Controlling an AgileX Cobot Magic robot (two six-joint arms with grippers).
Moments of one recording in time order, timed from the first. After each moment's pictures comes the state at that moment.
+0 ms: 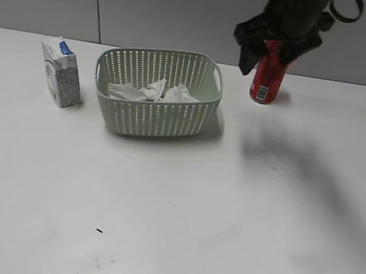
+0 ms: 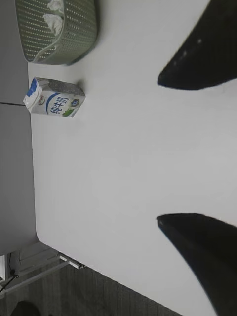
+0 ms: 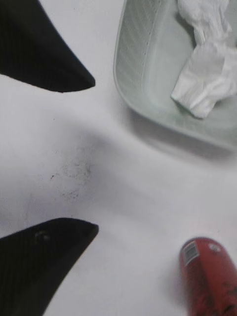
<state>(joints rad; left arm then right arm) 0.02 0.00 -0.51 -0.14 1.04 0.13 0.43 2.16 -2.01 -0.02 1.19 -0.04</state>
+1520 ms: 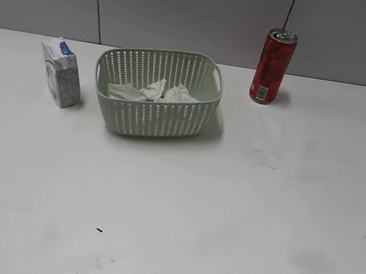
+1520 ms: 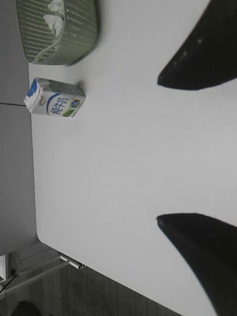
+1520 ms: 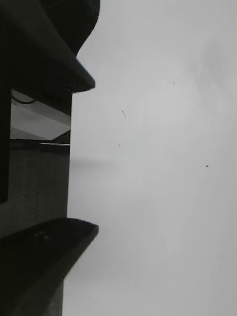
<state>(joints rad) 0.02 0.00 -0.51 -0.14 1.04 0.13 0.01 0.64 -0.43 0.07 0.95 -0.07</state>
